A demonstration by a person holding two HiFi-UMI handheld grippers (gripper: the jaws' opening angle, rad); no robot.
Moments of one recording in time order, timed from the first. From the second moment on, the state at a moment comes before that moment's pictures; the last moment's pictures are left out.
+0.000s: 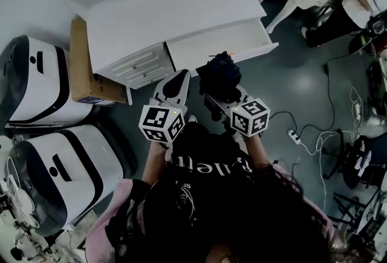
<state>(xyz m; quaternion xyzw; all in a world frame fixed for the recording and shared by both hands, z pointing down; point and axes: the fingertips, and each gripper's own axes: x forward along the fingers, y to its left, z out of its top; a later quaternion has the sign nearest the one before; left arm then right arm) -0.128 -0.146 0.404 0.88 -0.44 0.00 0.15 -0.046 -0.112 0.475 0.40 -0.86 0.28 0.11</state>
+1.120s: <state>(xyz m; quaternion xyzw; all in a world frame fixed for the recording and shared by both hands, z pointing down) -0.074 -0.309 0.433 0.85 -0.50 0.02 0.19 0.039 -0.301 0.525 0.36 -0.87 0.27 0.22</state>
